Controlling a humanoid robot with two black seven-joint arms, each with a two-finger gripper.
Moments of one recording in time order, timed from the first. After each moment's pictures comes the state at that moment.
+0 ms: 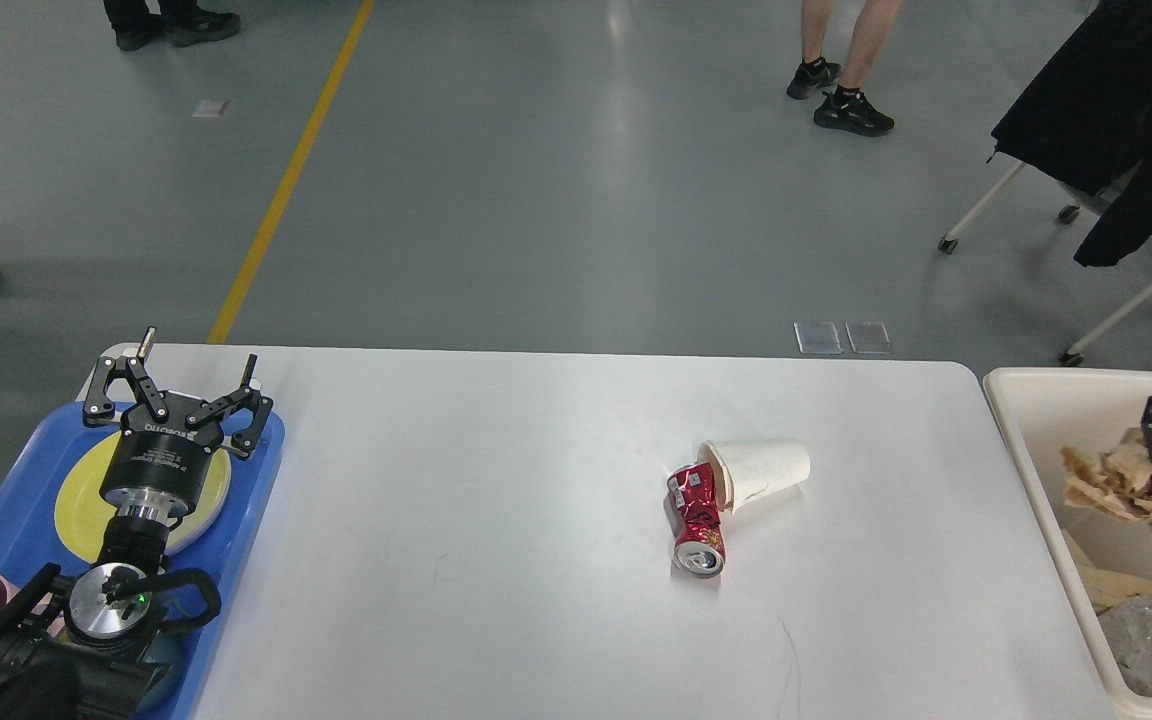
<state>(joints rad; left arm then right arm) -0.38 0.18 -1.37 -0.59 0.00 -0.68 -0.17 1.80 -0.64 -1.59 1.09 0.01 0.59 -0.04</state>
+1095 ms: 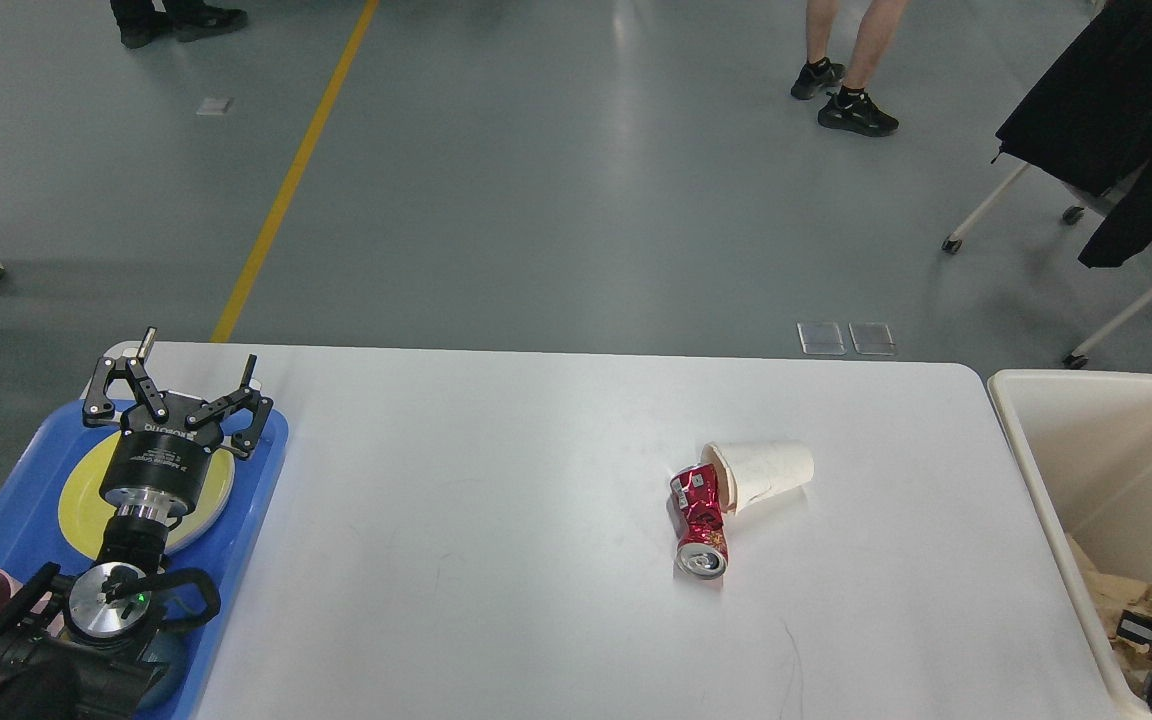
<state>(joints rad) -0.38 0.18 -1.37 -0.59 0.00 -0.68 -0.17 0.47 -0.35 -1.11 0.02 0.01 0.02 -0.09</state>
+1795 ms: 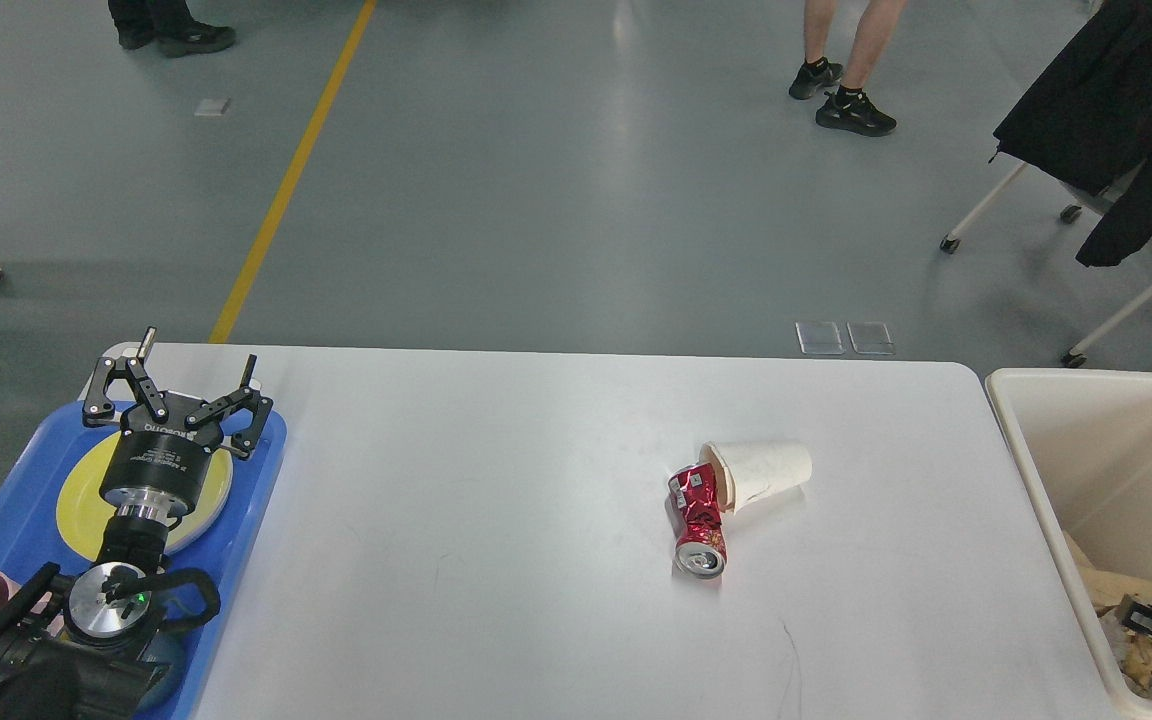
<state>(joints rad) -0.38 0.18 -1.37 -0.59 0.00 -0.68 -0.17 0.47 -0.36 -0.98 0.02 0.00 -0.01 -0.08</state>
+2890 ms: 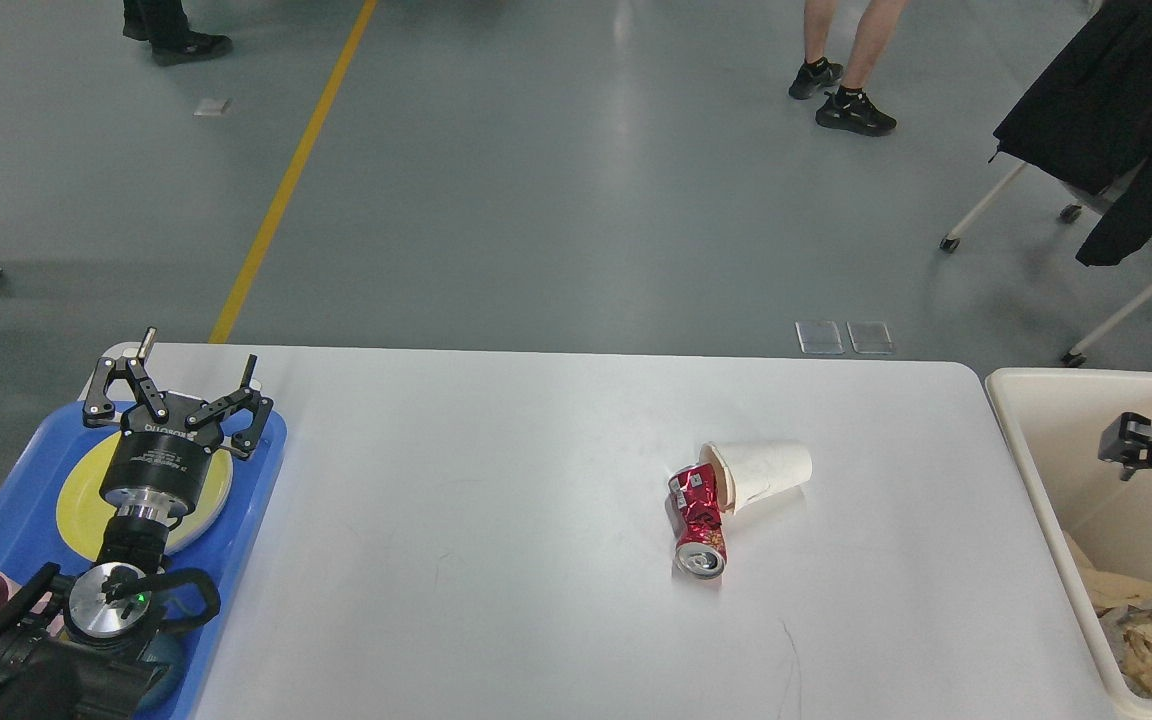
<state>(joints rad) -0.38 0.18 -1.37 -0.59 0.00 -0.68 -0.17 1.51 -0.64 -1.08 0.87 -0.35 0.57 -0.33</state>
